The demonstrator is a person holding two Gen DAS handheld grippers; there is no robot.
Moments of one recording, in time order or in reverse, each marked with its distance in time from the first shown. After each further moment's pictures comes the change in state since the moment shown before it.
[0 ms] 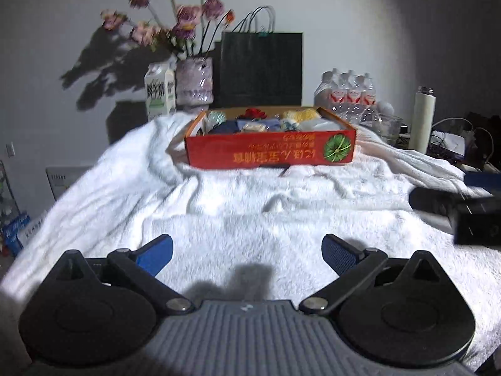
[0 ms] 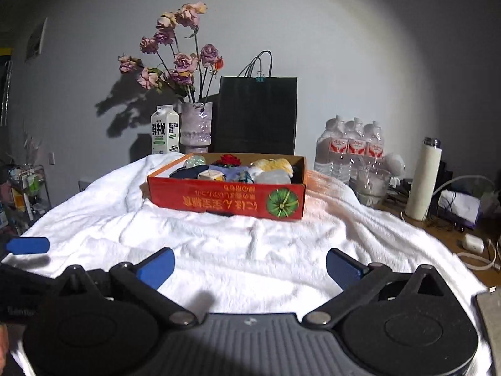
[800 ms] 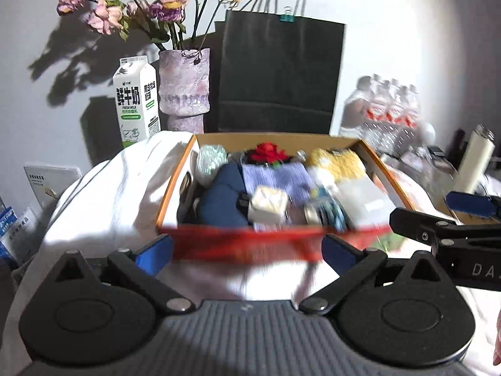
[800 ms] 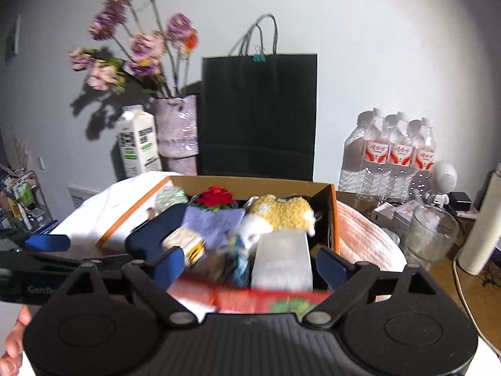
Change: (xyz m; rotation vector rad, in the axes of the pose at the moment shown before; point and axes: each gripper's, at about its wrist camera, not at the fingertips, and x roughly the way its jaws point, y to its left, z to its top) left arm 0.154 0.012 0.165 -0.032 0.124 -0.008; right arm 0.186 -0.028 0.141 0.037 0.124 0.068
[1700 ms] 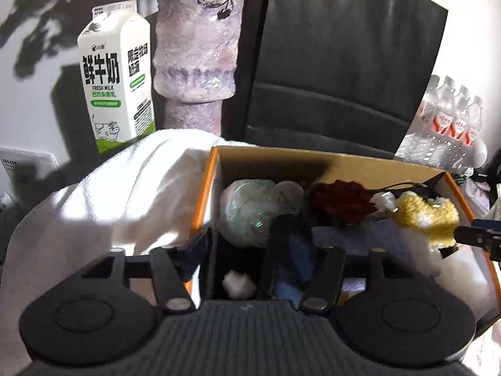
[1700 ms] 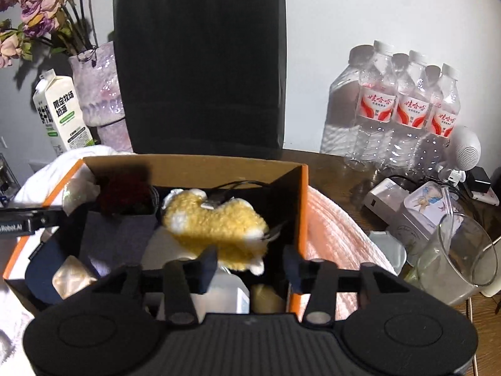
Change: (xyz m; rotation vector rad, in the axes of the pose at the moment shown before) left arm 0.184 0.072 0.090 -0.078 0.157 -0.040; right arm 0.183 -0.083 0.069 0.056 0.270 -0.081
